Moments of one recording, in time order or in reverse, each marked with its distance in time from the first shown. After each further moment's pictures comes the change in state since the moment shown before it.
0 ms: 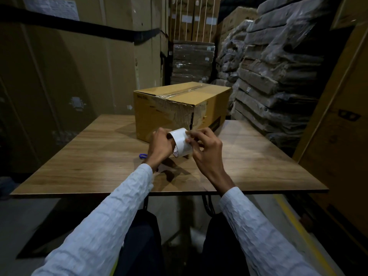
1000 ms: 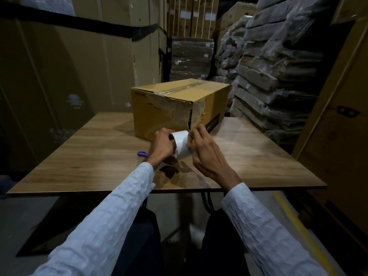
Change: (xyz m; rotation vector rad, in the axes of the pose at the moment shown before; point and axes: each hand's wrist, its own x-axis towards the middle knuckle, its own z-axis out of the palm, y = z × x) left_hand -0.006 0.004 0.006 0.018 -0.084 -0.015; right_hand 0.000 -0.004 -0.018 -0.346 -0.372 -0.160
